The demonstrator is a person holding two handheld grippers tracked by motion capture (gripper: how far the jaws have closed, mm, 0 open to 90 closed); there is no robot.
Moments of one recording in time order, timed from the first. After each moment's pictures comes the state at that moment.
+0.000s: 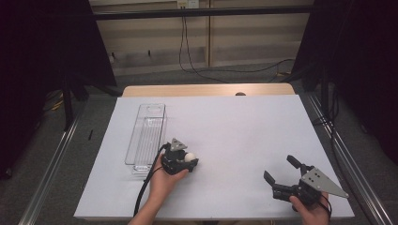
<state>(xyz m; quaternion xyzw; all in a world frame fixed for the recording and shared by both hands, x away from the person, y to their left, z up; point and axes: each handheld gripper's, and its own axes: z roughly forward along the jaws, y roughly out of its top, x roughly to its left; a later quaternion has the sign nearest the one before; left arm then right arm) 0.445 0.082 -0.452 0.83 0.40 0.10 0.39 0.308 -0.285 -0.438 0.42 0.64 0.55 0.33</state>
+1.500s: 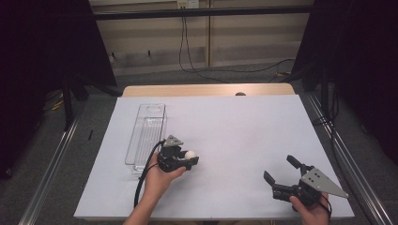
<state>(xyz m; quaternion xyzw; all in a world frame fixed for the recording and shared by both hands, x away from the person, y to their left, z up) 0.444 0.091 -0.427 0.82 0.38 0.06 0.42 0.308 -0.285 -0.438 0.42 0.64 0.55 0.34</state>
